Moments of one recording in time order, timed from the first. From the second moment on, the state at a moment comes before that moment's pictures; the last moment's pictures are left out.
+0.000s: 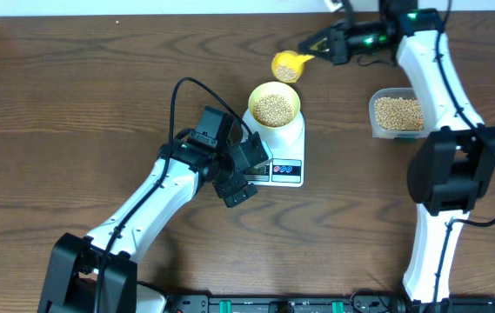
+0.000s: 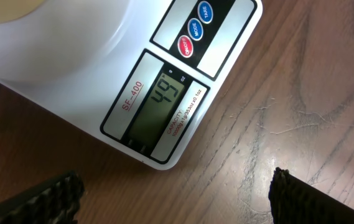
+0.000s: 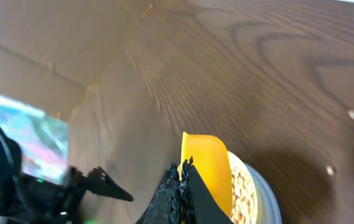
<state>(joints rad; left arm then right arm) -0.41 1.54 0.96 -0.64 0.31 0.67 0.08 2.27 2.14 -0.89 -1.13 -0.20</state>
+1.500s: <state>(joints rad) -0.41 1.54 0.96 -0.64 0.31 0.67 -0.18 2.27 2.15 -1.18 -0.14 -0.03</state>
